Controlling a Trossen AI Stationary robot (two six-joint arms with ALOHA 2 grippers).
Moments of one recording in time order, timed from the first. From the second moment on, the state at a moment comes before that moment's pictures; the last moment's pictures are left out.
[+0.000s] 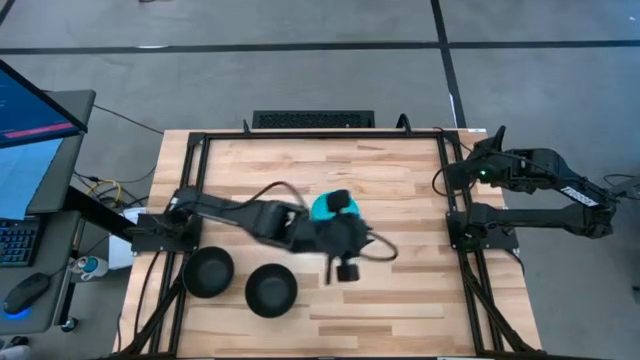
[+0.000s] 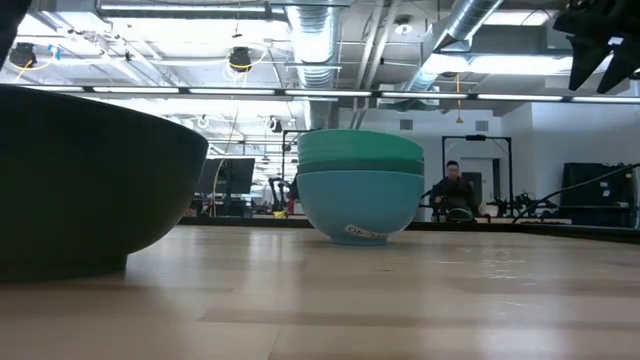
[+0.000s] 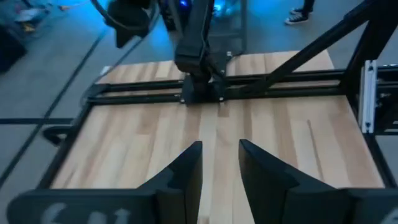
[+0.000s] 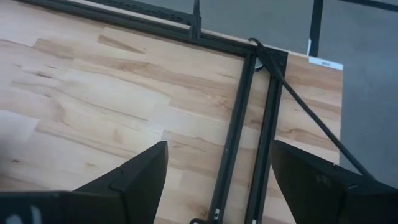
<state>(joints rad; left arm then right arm) -0.30 2.04 2.28 -0.80 -0.45 -0.09 -0.29 0.66 1.05 -1.57 0.54 0.82</state>
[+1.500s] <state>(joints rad) -0.54 0.95 0.90 -1.46 -0.19 -0.86 -0.30 0.82 1.05 -1.43 0.52 0.88</state>
